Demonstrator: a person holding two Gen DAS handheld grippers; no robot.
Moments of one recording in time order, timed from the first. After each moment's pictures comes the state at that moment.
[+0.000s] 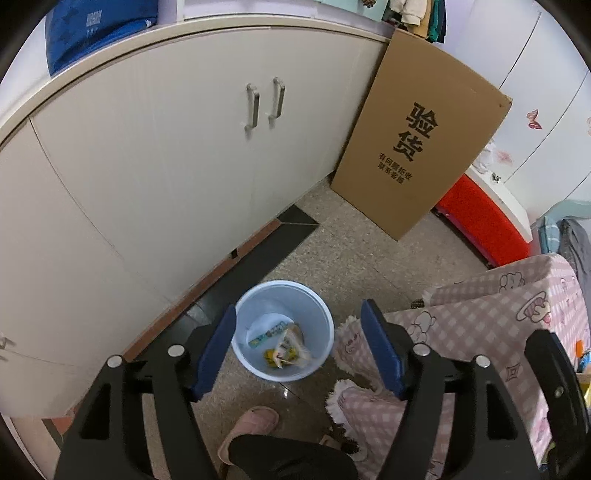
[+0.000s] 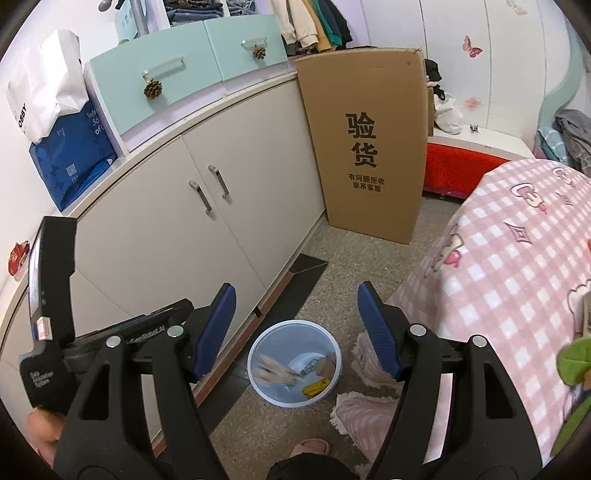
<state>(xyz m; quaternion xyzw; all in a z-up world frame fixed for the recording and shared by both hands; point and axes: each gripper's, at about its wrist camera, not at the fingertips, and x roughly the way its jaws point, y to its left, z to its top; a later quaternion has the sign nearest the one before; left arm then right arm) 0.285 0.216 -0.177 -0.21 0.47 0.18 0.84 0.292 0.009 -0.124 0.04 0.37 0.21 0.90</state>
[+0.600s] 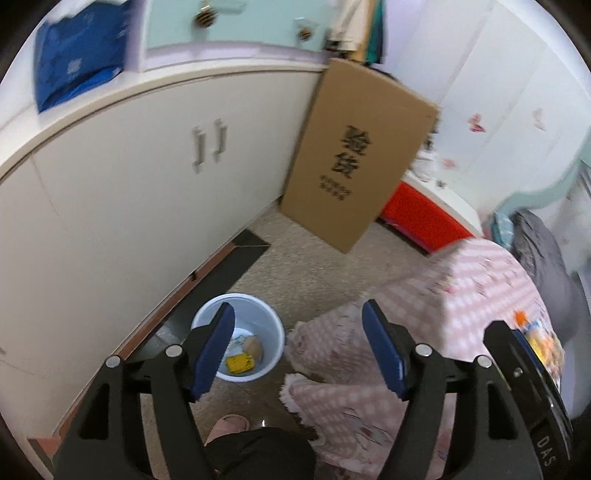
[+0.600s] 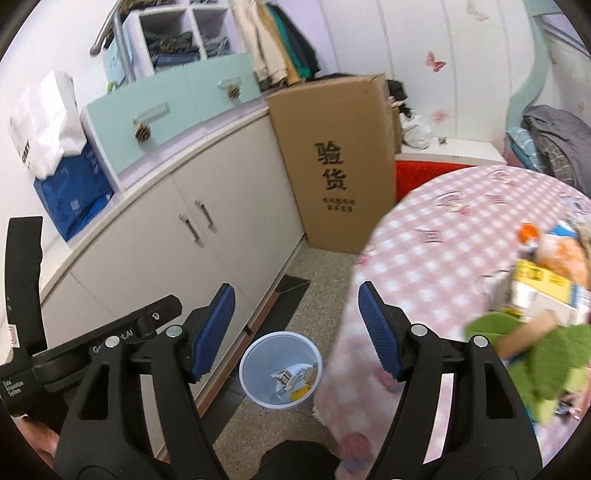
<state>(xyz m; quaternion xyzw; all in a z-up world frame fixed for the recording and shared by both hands) 0.237 0.134 -0.106 -0.19 0.41 0.10 0.89 0.236 -0.076 -0.077 0.08 0.33 0.16 0.93</state>
